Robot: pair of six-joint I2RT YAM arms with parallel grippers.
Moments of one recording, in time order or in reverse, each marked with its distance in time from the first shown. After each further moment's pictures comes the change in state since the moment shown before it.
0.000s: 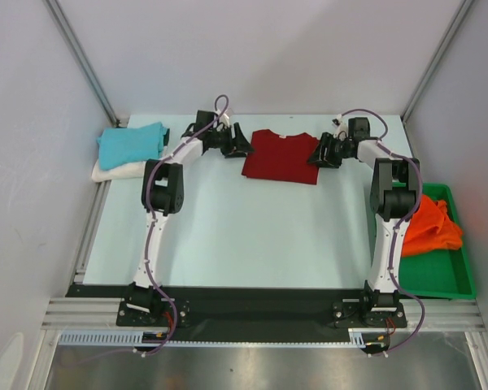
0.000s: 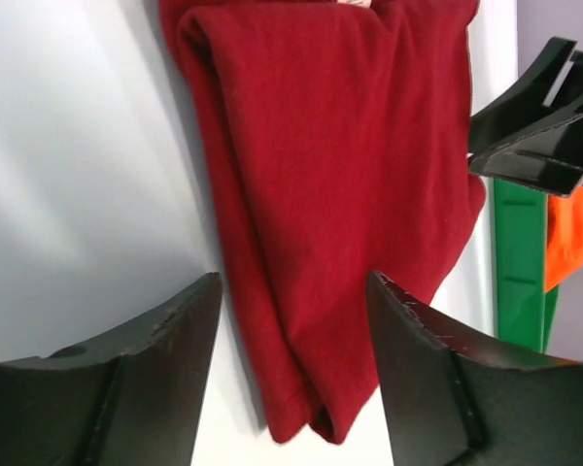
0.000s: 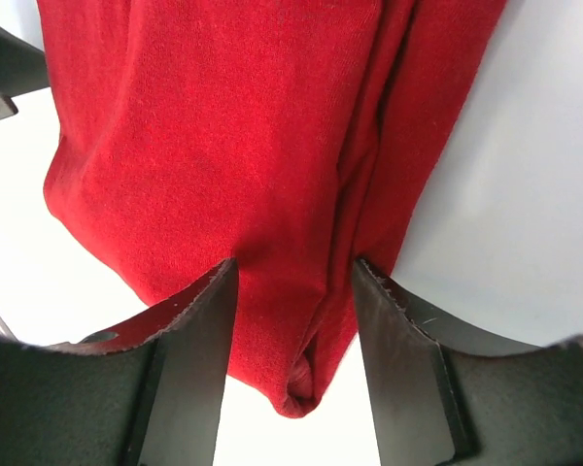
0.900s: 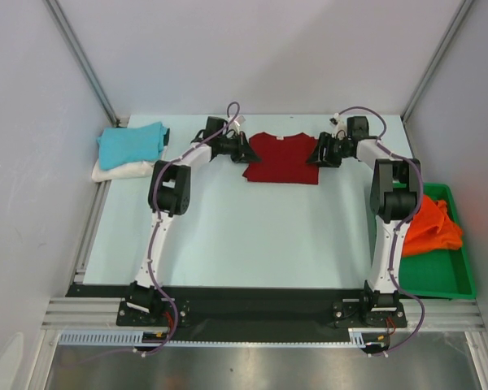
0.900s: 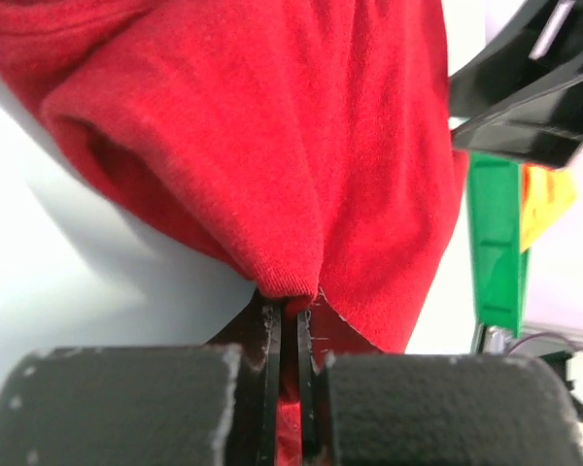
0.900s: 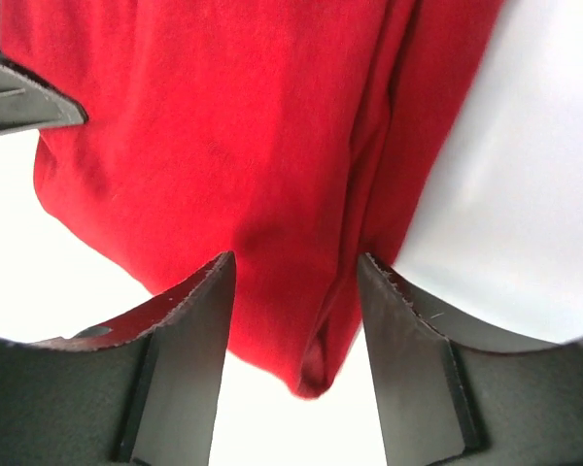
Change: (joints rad) left arm -0.052 0.063 -0.012 0.124 0.117 -0.057; right arm 0.018 -0.026 -0.010 -0.007 0.023 -0.046
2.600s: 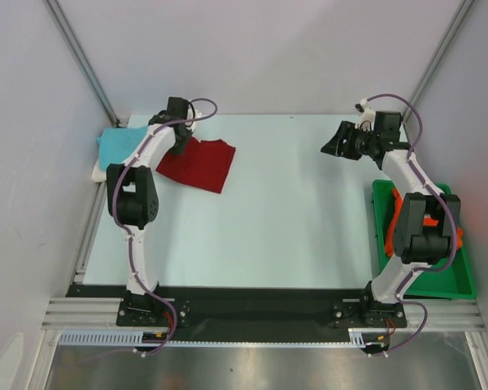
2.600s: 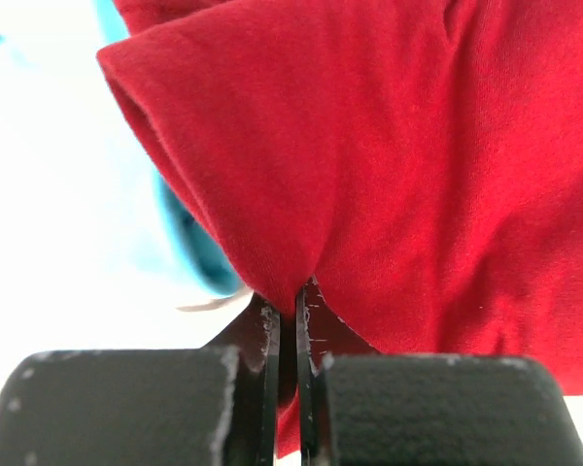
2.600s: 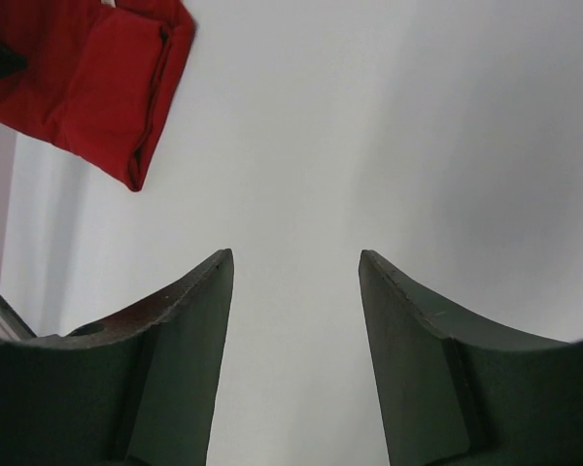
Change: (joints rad) left arm 0.138 -0.505 -0.257 -0.567 -1.176 0.902; right arm -0.057 -0.528 -0.331 0.069 -0.018 0.005
